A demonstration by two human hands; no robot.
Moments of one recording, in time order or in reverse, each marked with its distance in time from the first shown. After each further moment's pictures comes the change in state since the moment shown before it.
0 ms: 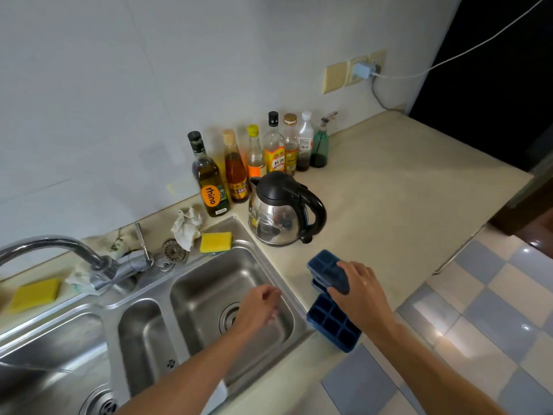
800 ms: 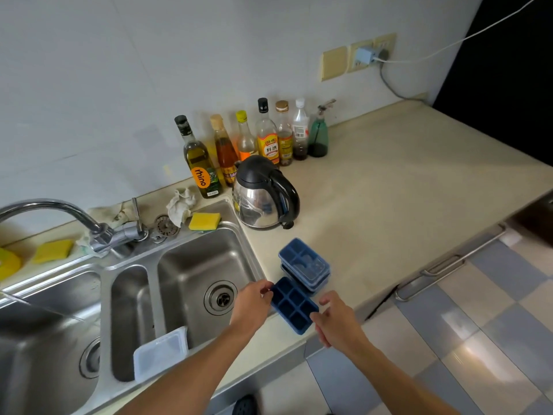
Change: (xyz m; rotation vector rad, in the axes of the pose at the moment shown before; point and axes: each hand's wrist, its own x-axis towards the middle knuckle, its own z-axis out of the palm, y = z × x) left_hand -0.023 0.012 0.105 0.316 0.278 -0.027; right_hand -0.047 0.070 -0.009 0.537 -0.512 0.319
